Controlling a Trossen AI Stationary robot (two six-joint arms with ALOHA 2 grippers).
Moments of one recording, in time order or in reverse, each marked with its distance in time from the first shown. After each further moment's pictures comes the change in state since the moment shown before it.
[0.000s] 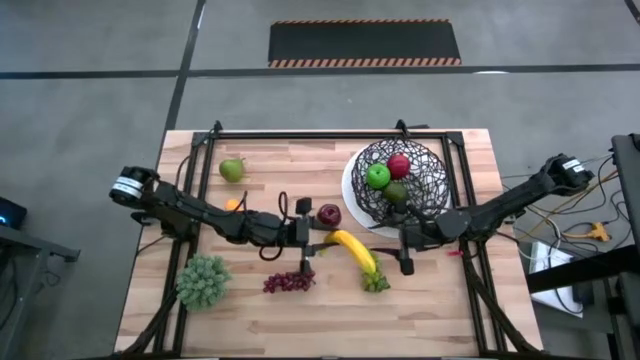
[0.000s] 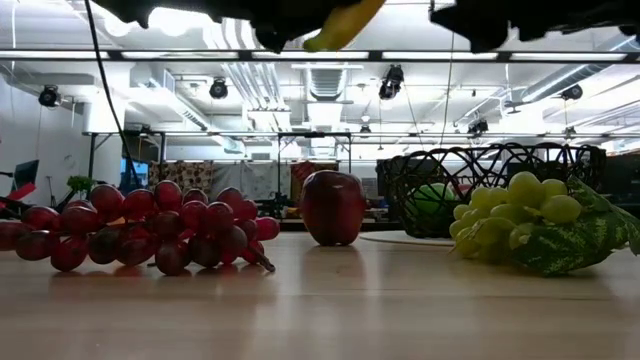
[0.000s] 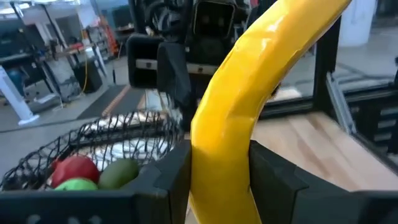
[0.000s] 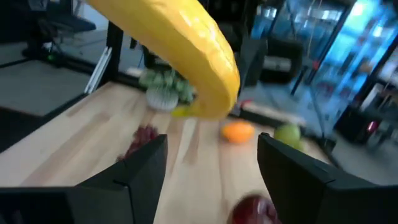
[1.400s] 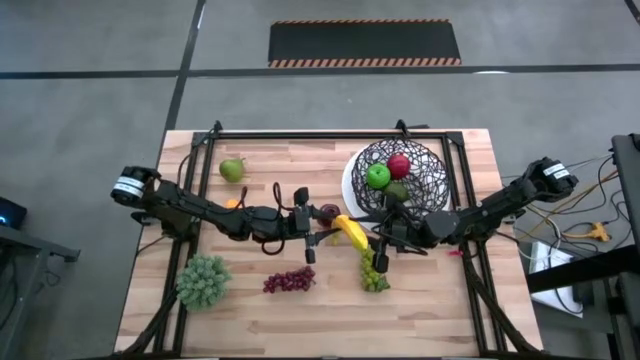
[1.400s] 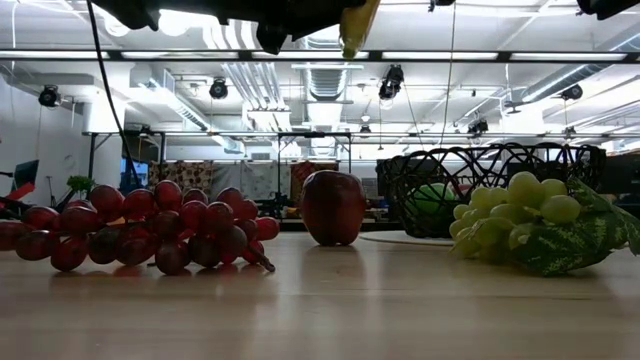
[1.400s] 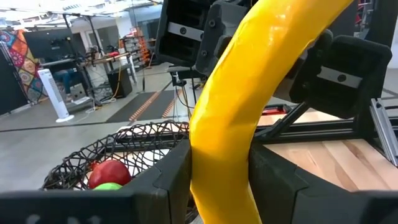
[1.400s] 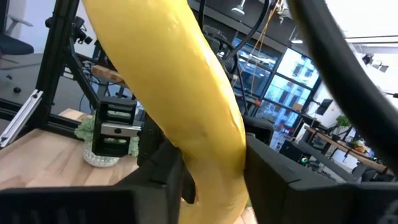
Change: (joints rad) left arm 0.040 0.009 0.000 0.093 -0.091 -0.008; right arm -0.016 0.254 0.217 0.260 0.136 -0.191
